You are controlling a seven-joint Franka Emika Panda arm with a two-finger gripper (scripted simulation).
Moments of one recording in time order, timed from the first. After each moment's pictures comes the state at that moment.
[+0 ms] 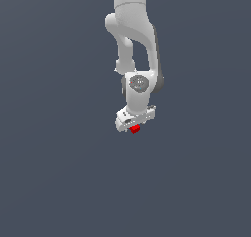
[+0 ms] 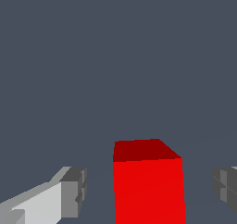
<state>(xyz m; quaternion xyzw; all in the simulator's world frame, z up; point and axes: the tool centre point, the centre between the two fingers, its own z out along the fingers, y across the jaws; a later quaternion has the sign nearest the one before) -0.047 0.050 0.041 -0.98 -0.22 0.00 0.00</state>
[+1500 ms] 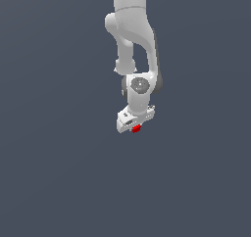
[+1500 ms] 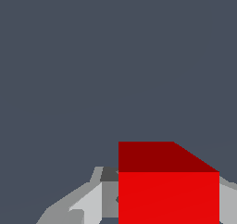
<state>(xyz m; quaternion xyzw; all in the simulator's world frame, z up) -0.054 0.052 0.028 -0.97 -0.24 0.00 0.00</state>
